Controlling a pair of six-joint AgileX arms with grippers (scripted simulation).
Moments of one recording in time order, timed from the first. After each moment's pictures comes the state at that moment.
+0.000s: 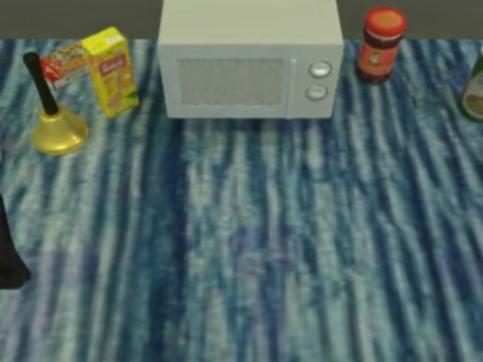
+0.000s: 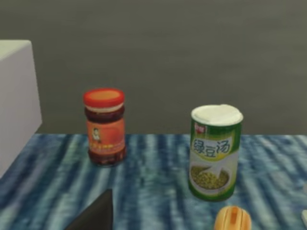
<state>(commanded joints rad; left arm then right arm) 0.00 0.00 0.00 0.00 0.00 0.00 0.00 0.00 0.00 0.00 0.00 0.00</state>
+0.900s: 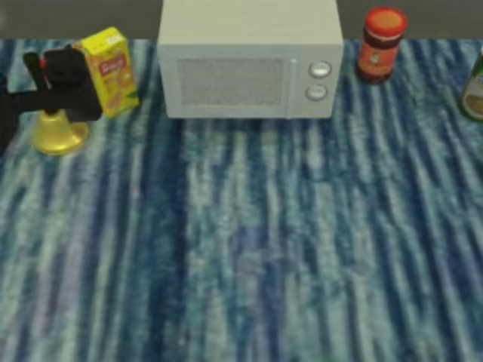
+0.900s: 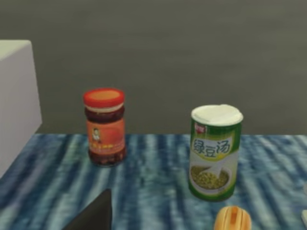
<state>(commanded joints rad) -0.40 0.92 0.69 -0.03 -0.36 -0.21 0.00 0.00 0.00 0.00 0.00 0.00</state>
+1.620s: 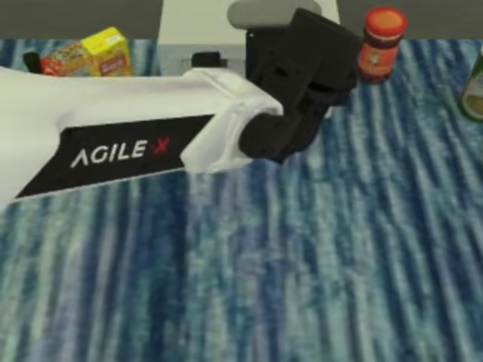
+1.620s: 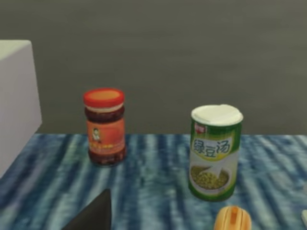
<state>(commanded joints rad) -0.83 1.95 1.41 -0.07 -0.74 -0.44 0.00 0.00 0.00 0.00 0.00 0.00</state>
